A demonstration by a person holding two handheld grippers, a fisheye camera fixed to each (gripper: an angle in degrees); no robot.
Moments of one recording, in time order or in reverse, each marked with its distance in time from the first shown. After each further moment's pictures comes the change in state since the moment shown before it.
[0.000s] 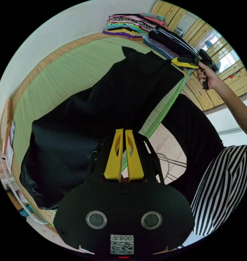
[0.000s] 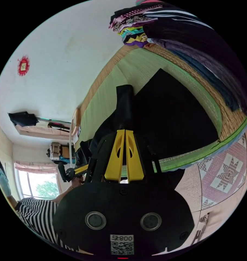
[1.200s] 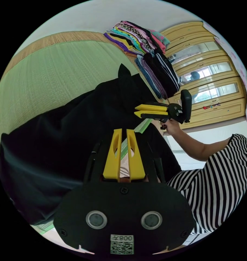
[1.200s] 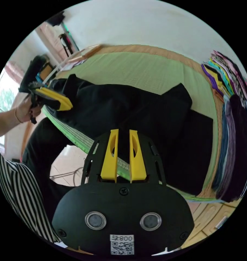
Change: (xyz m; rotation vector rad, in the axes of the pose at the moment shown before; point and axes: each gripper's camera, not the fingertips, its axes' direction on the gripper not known) left arm -0.062 -0.114 0.018 0.086 0.442 -0.141; right arm -0.247 0.127 0.117 -0.256 0.437 -0.827
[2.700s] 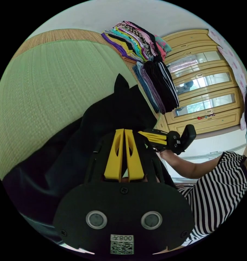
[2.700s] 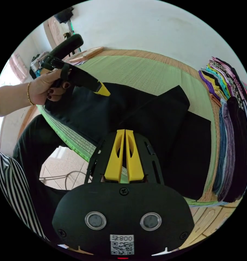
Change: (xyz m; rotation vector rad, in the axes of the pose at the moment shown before) left arm -0.063 -0.207 0.073 0.067 0.118 -0.011; right arm -0.035 0.052 -0.067 0.130 0.026 0.045
